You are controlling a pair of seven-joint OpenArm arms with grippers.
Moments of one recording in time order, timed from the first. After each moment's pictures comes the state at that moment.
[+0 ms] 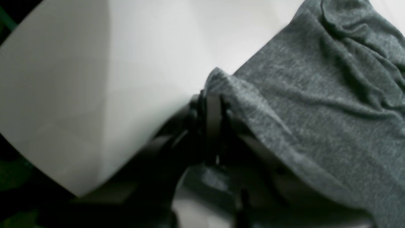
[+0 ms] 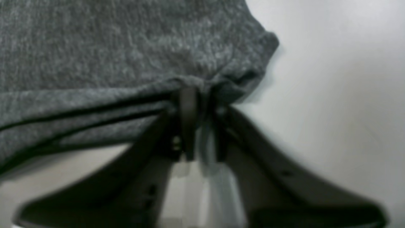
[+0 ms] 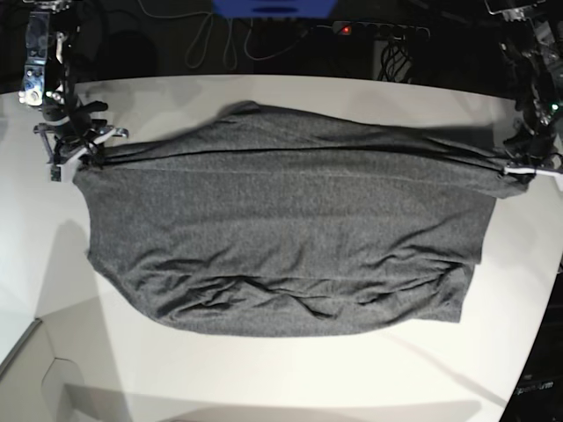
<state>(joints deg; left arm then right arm) 15.7 -17.9 -28.7 94.2 -35.2 7.6 36.4 -19.9 19.3 14.8 89.5 23.6 8.8 -31.1</state>
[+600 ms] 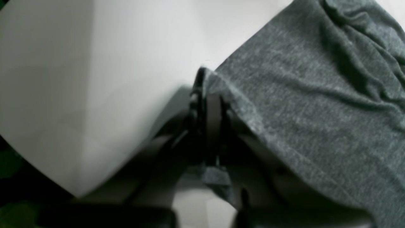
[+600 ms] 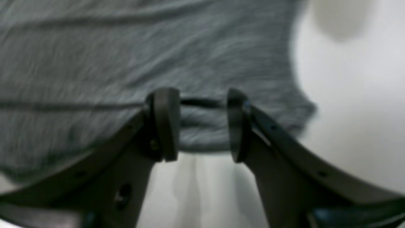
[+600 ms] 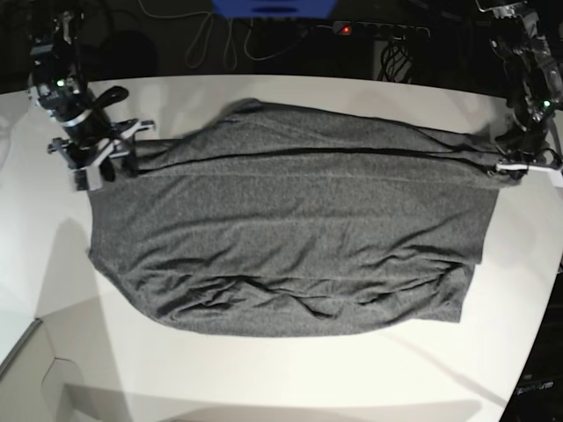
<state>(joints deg) 15.6 -15.6 -28.7 94.1 -34.9 7.6 36.3 -24.2 22.3 5.6 105.9 21.5 8.6 -31.8</state>
